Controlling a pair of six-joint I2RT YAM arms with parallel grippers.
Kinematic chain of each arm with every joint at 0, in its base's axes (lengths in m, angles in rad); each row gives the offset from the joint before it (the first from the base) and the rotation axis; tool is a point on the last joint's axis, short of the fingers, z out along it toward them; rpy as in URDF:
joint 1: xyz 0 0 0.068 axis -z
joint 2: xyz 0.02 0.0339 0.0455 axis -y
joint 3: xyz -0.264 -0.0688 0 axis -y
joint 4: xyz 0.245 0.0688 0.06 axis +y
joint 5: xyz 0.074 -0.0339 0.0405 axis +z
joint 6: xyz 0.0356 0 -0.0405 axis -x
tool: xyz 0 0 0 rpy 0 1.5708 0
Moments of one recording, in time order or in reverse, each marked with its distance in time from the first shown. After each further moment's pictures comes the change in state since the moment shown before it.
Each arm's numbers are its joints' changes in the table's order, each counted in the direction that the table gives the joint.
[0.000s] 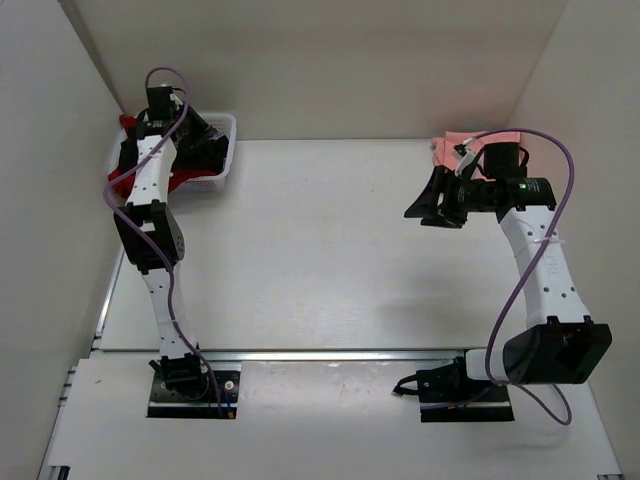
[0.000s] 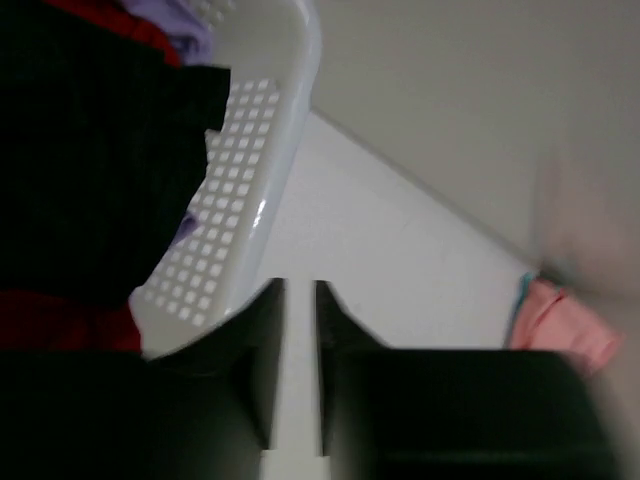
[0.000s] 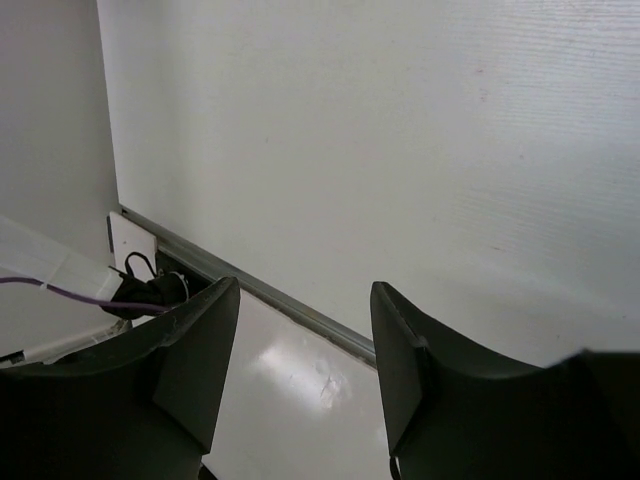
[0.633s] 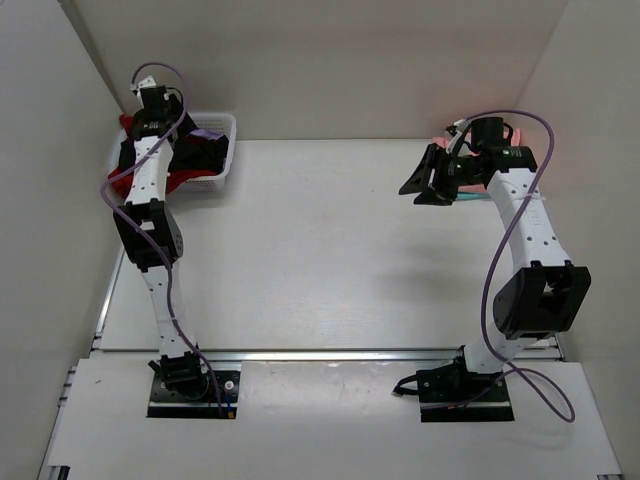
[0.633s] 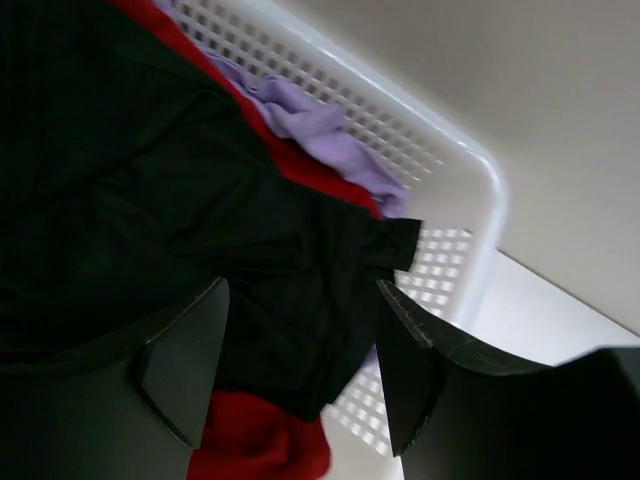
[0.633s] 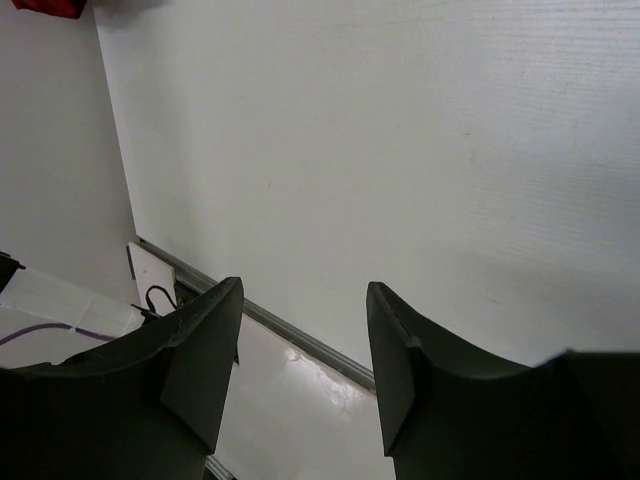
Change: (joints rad) left arm -0.035 -0.056 0.067 -0.087 0.360 -0.257; right arm 0.003 -0.268 0.193 -0.029 -0.007 -0.056
